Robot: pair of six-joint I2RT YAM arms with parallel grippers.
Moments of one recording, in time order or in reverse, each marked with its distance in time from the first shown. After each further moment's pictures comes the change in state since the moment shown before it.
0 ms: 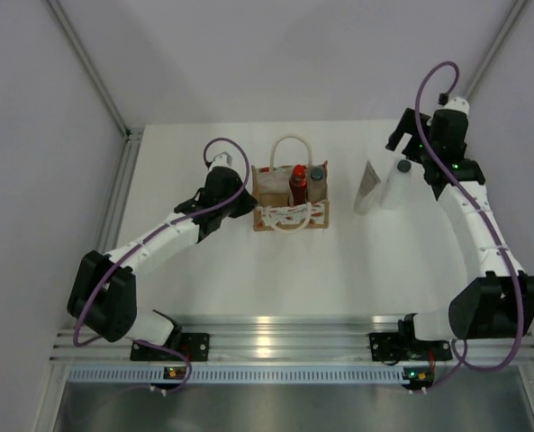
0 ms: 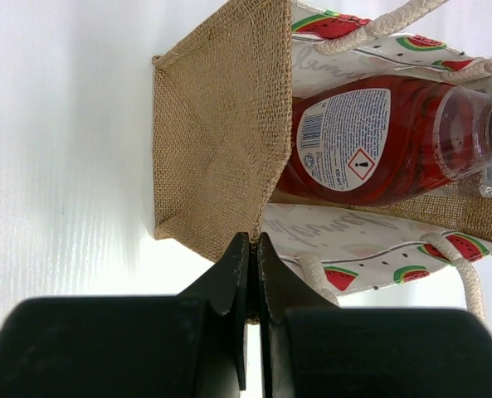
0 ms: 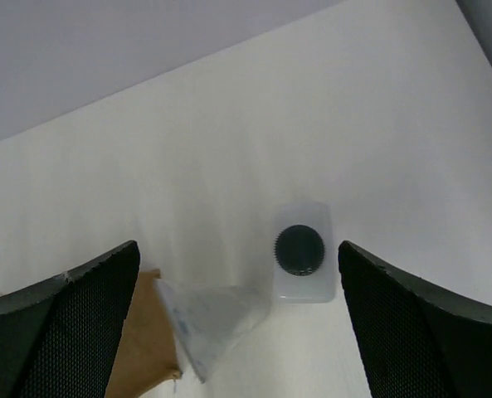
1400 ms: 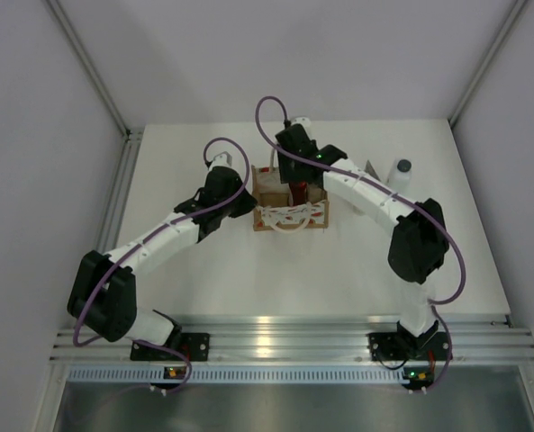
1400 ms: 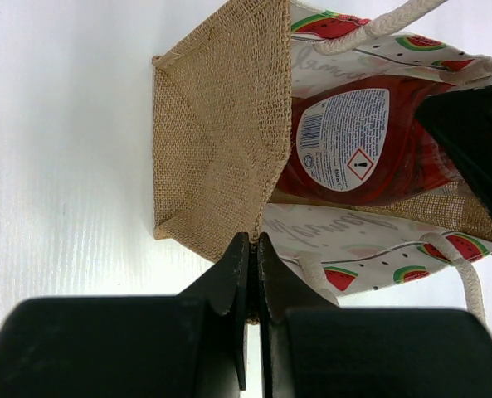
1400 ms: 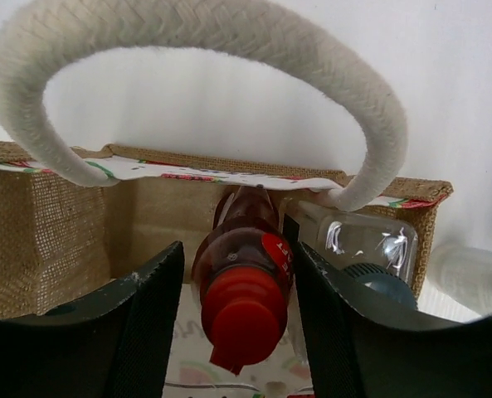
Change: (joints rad) left arm 0.000 -0.001 0.002 -0.004 0.000 0.003; right arm 0.698 0.543 0.466 -0.288 0.303 0.035
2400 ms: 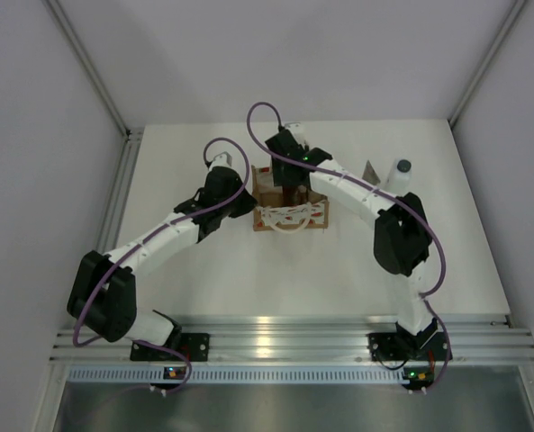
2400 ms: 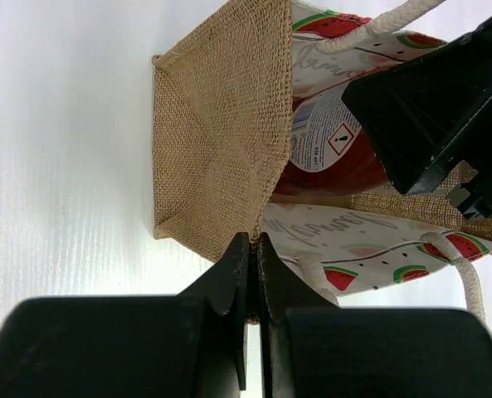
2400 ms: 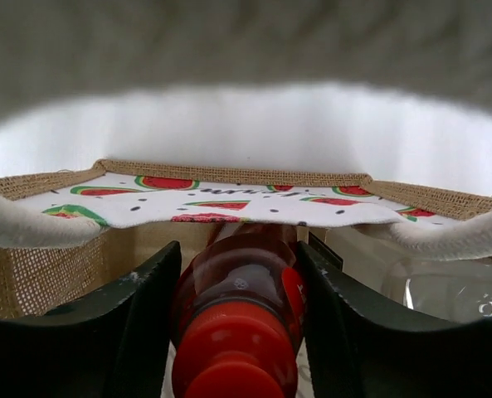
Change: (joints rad) left arm 0.000 0.000 0.000 0.000 0.002 0.000; right arm 0.013 0.131 0.060 0.002 0.041 0.065
